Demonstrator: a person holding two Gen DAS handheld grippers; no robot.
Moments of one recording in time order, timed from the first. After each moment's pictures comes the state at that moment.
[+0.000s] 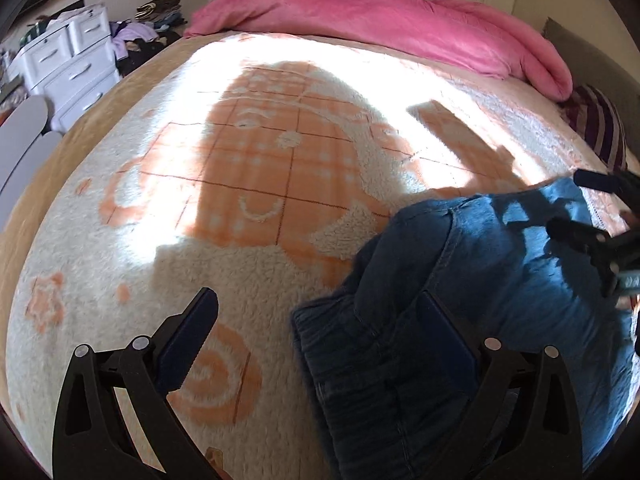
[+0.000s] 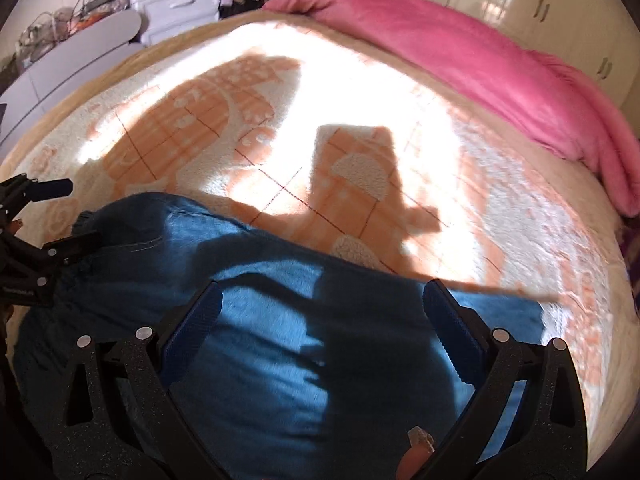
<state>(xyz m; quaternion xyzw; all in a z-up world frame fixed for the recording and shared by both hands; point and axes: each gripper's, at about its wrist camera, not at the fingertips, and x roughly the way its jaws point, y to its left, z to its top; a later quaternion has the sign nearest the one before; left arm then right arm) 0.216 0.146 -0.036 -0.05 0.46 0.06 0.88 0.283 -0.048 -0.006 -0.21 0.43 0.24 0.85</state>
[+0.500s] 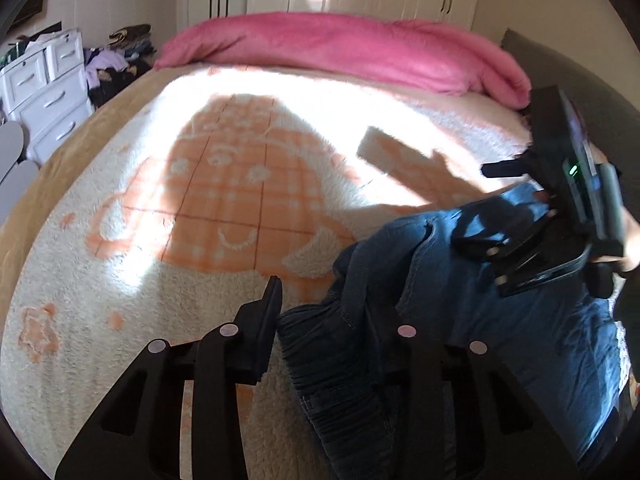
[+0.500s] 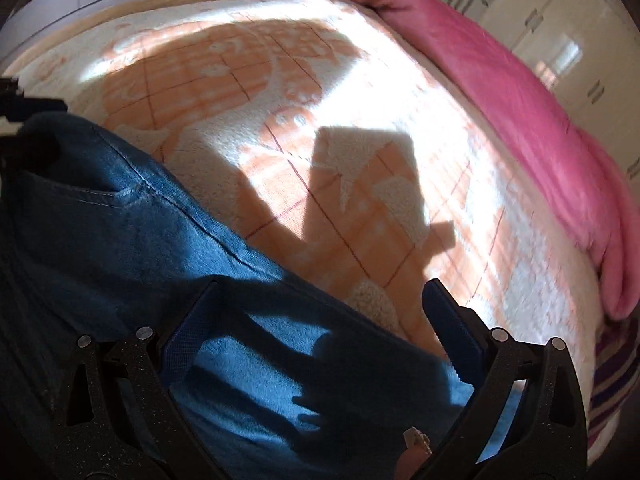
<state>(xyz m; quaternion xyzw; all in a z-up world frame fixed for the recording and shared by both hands) 0.198 0.142 -0.016 -0.05 0.40 0.00 0.91 0.290 -0.004 -0.040 -0.36 0.37 0.29 0.80</state>
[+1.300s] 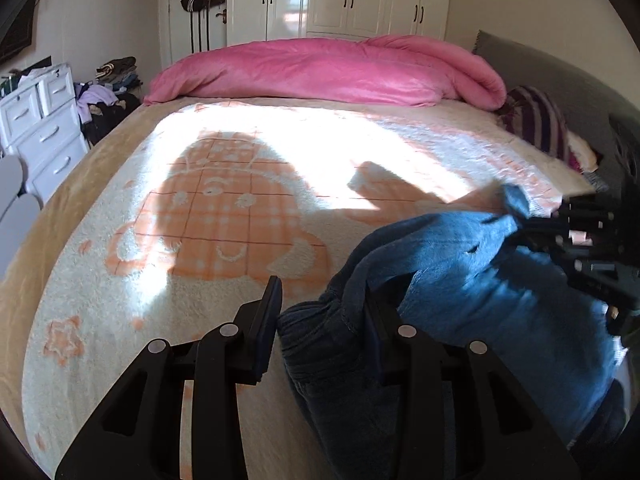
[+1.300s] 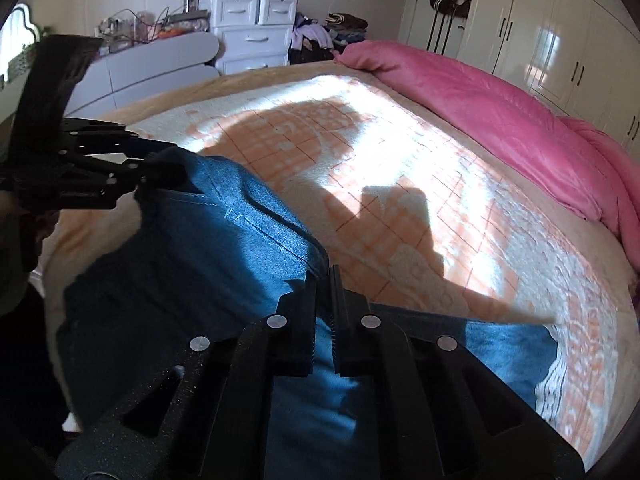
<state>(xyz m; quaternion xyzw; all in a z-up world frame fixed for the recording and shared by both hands) 0.154 0.128 0.017 -0.03 0.37 -0.03 0.93 0.164 -0.065 0.026 -0.22 0.33 0.34 0.85</state>
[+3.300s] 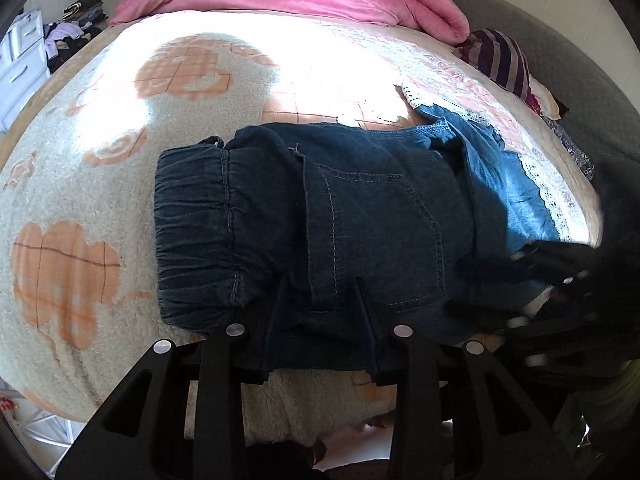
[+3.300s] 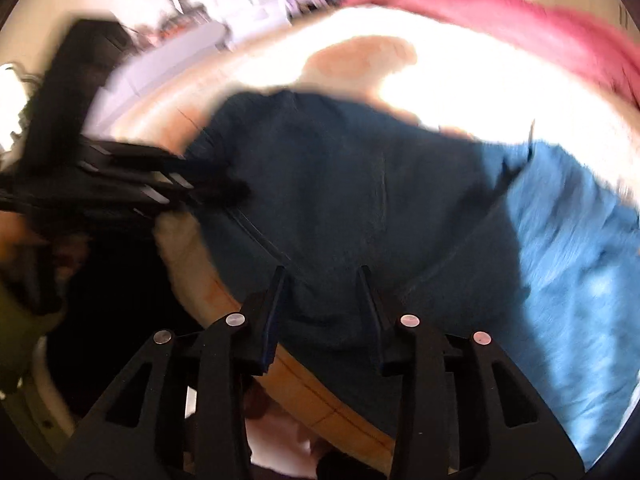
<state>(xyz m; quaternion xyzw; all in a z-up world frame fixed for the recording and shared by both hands) 0.032 0.066 -0.036 -0.06 0.49 -0.10 0.86 0.008 -0.079 -0.055 -0.10 0.46 0.34 0.82</state>
